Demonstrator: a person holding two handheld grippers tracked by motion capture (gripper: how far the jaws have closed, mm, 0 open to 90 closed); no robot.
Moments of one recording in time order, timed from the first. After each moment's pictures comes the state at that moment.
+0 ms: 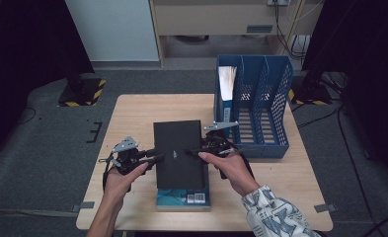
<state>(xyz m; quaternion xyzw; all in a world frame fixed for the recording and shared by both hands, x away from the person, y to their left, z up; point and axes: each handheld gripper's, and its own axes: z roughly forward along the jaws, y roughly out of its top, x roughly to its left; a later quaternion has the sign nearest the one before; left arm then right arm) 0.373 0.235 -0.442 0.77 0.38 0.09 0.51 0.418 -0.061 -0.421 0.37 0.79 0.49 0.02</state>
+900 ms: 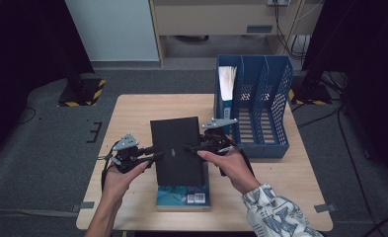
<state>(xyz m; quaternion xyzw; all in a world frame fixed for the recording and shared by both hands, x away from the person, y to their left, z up) 0.372 0.234 -0.431 0.78 0.37 0.12 0.49 0.416 -0.057 -0.405 0.35 0.80 0.49 0.04</state>
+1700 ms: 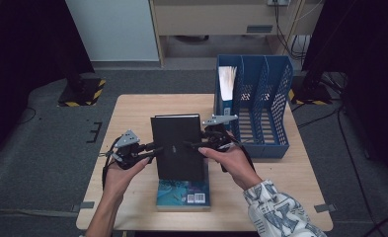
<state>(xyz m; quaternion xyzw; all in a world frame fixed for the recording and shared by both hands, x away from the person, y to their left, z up) 0.378 0.230 -0.423 0.78 0.37 0.14 0.49 0.422 -0.060 -0.398 0.34 0.80 0.49 0.06</state>
